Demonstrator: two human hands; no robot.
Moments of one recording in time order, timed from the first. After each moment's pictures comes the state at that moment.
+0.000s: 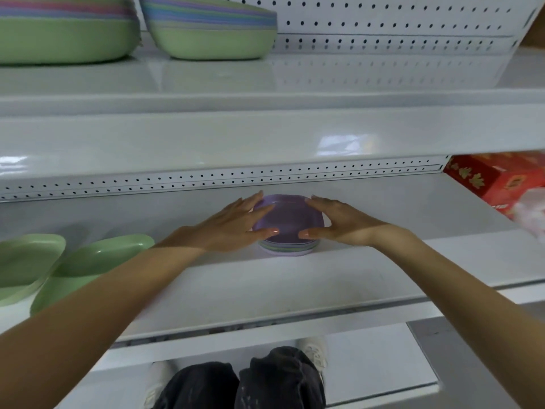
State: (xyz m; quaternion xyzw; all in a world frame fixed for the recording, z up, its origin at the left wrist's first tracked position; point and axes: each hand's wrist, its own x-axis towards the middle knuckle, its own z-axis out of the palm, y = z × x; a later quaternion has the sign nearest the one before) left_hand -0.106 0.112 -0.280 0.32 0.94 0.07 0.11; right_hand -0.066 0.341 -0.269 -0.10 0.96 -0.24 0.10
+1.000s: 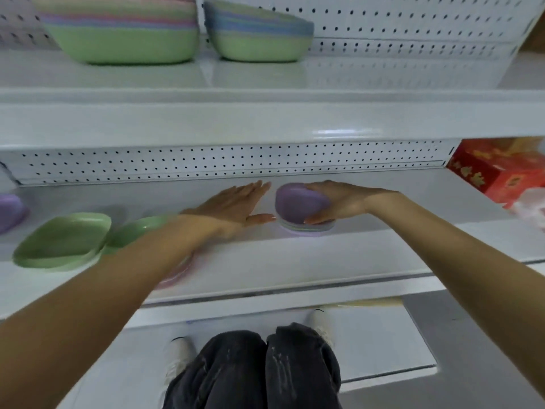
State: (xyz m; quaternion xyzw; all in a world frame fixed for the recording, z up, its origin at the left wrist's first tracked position) left_hand -0.082 0.069 -0.263 0.31 0.95 0.01 0.08; right_hand -0.063 0.302 -0.238 -0.10 0.98 -0.10 0.16
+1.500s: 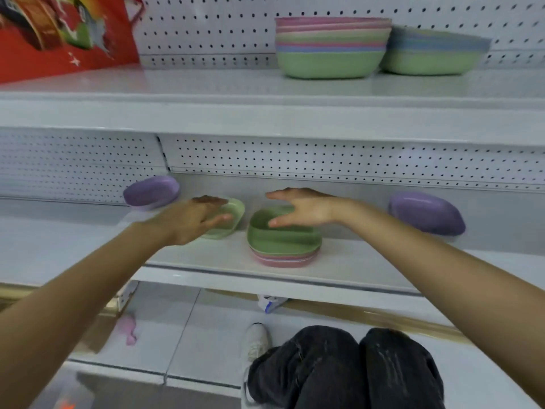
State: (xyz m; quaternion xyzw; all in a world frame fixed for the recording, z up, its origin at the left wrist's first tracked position) left_hand 0.003 -0.200 -0.240 0.11 0.99 0.08 0.05; right_hand -0.043 0.043 -0.225 -0.30 0.93 -0.14 0.16
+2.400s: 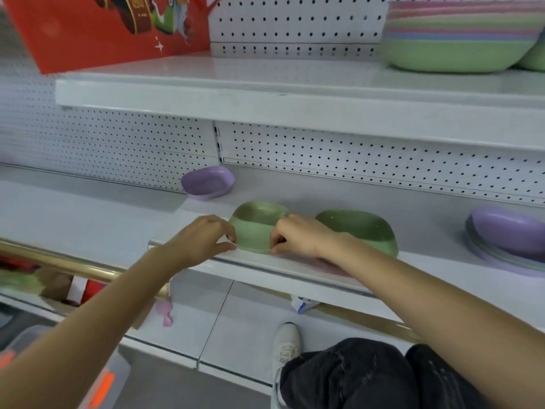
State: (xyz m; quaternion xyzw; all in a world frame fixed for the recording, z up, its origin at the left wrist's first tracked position) left_hand 0.022 -0.317 -0.306 0.13 0.99 0.08 -0.04; right_hand -0.034 -0.096 -0.281 -0.41 0.90 -0.08 0.10
